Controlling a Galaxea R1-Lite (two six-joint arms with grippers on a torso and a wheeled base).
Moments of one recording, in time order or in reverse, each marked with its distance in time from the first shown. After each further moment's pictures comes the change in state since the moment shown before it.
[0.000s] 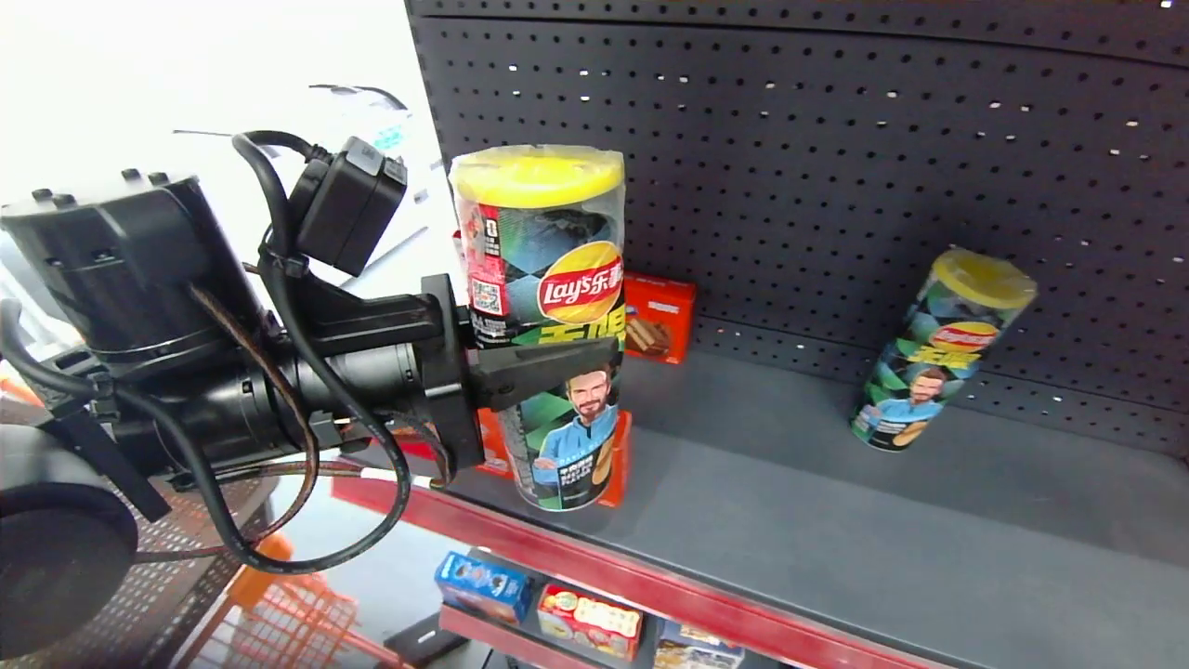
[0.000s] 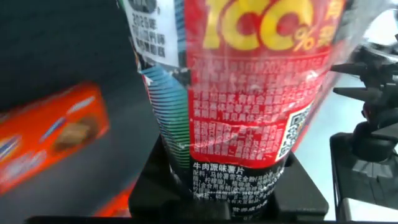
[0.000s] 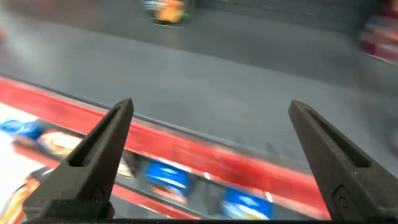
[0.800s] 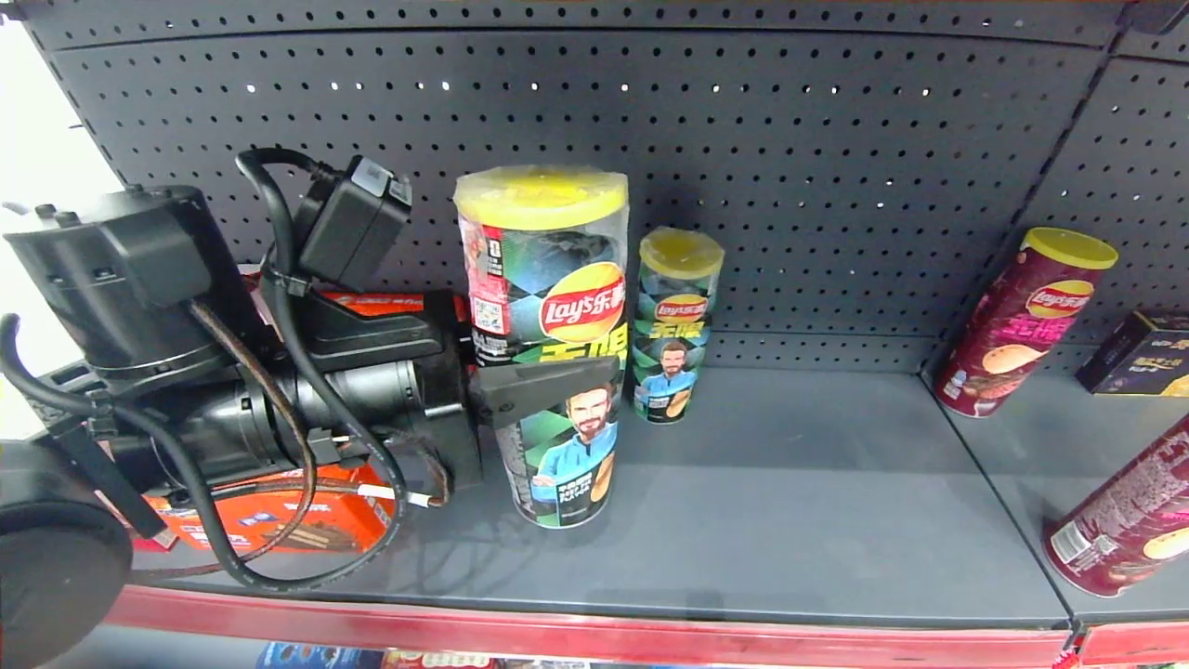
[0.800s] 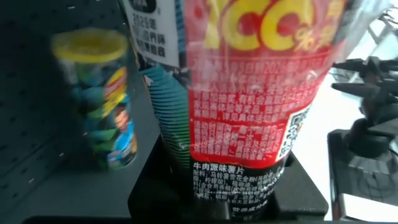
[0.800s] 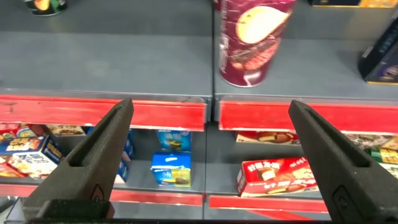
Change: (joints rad) left arm 0.000 -0.007 0.027 0.003 0.003 0.000; right arm 0.001 0.000 0.000 -0.002 0.000 0.001
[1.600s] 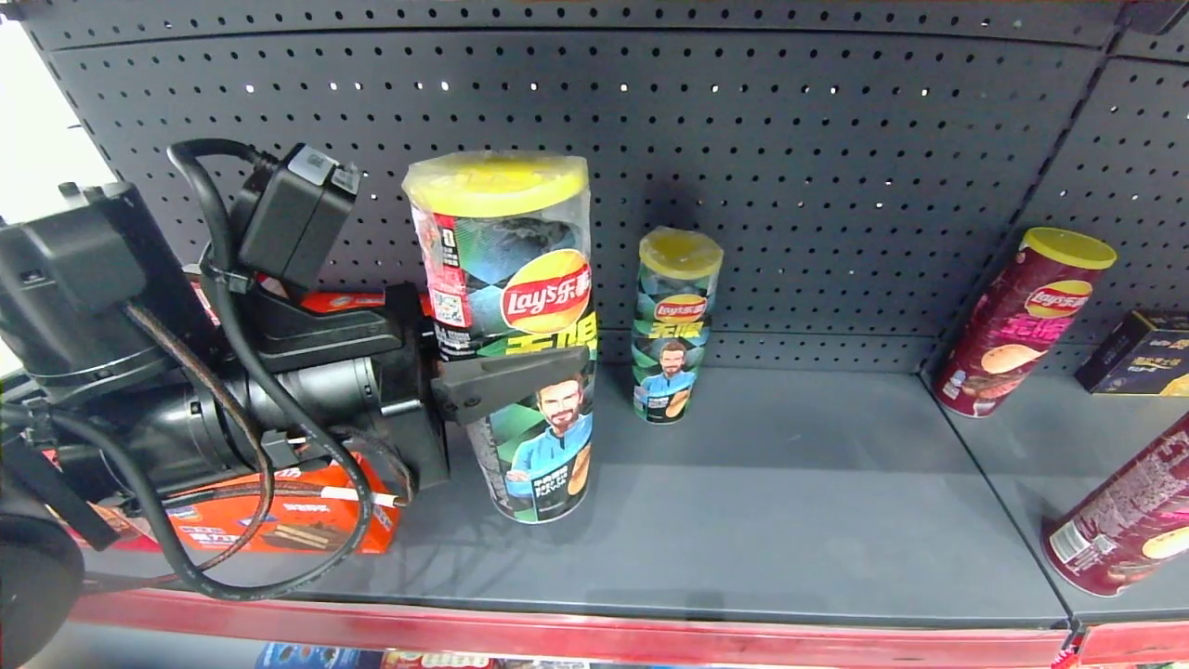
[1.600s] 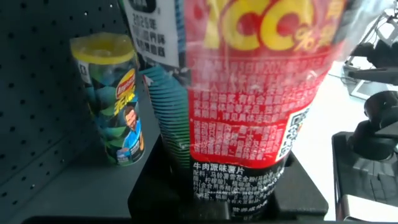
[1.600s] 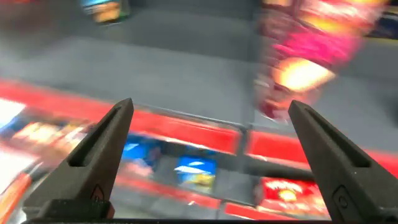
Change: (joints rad) left arm 0.028 -0.048 0.036 -0.014 0.002 -0.008; right arm 0.059 0.218 -0.223 0.053 0.164 -0.039
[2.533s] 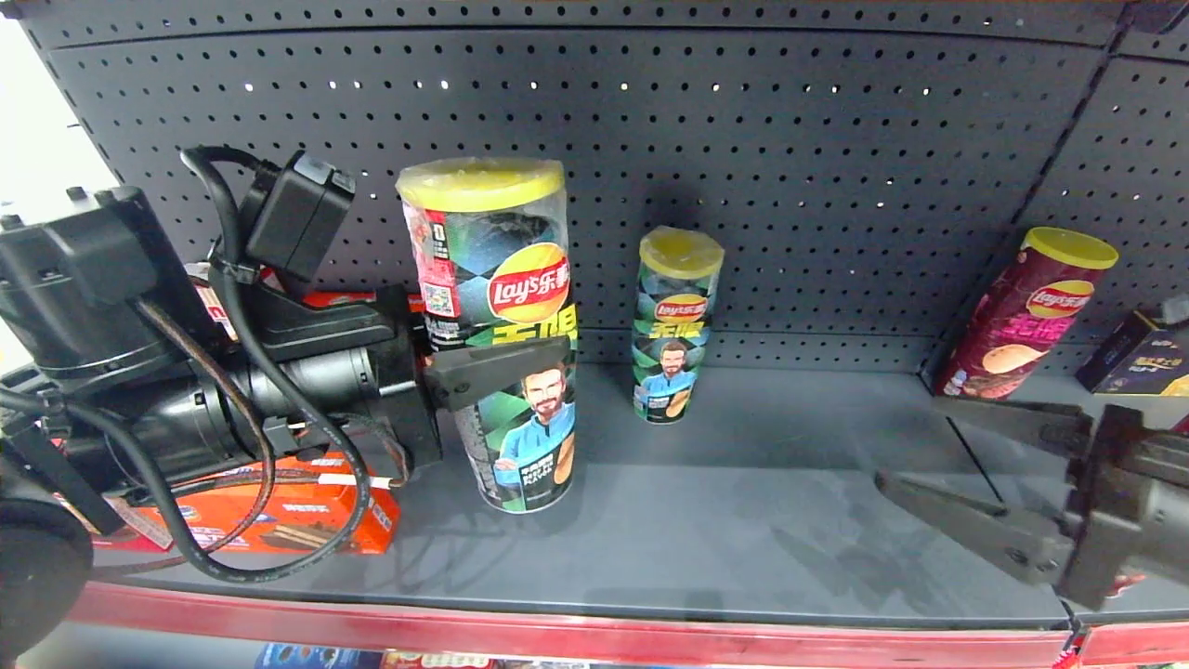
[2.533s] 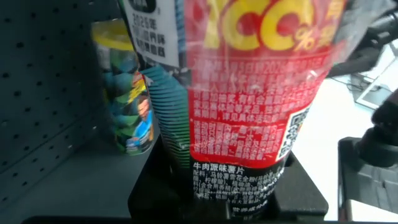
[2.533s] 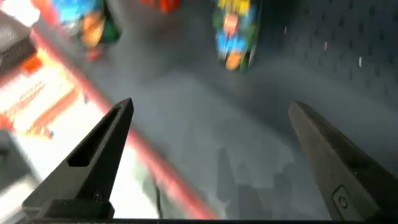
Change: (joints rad) left arm 0.049 0.013 0.000 -0.003 0.007 -0.034; right arm 0.494 0.934 -0.331 -0.529 0.026 -0.001
